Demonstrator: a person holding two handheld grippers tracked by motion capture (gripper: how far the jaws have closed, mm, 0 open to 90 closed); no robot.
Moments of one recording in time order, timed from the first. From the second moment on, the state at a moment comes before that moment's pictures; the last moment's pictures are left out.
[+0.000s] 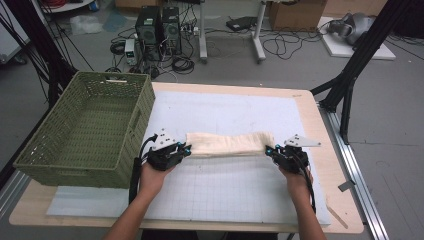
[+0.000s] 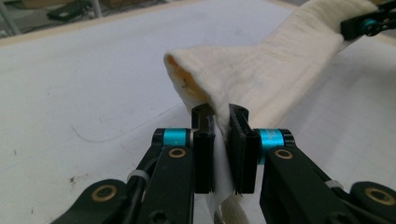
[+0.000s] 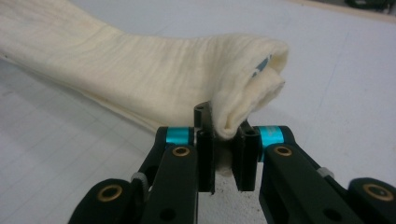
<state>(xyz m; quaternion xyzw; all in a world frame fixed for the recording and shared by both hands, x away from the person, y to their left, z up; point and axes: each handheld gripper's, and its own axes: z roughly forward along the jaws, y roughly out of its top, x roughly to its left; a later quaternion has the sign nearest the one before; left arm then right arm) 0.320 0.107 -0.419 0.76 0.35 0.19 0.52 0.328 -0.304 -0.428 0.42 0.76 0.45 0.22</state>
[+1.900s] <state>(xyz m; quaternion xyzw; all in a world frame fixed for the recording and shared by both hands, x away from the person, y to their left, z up) 0.256 0.185 -0.351 0.67 0.32 0.27 0.62 0.374 -0.226 -0.323 0.29 0.77 0.51 0.26</state>
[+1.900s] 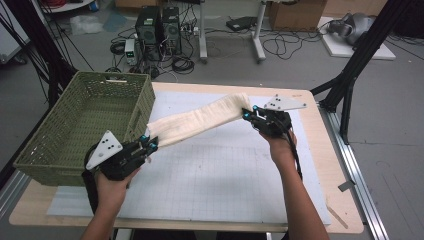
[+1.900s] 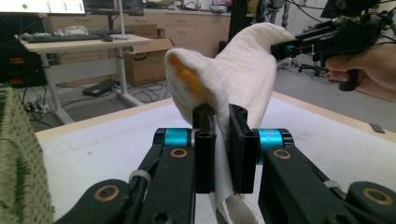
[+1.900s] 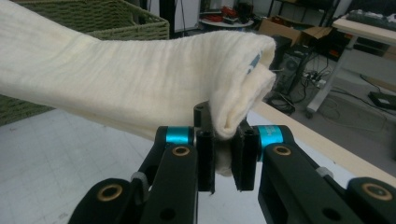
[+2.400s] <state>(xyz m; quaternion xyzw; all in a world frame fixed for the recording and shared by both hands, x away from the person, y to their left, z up) 0.240 0.216 -0.344 0.64 0.34 0.29 0.62 0.405 -0.172 -0.303 0.26 0.77 0.53 0.25</state>
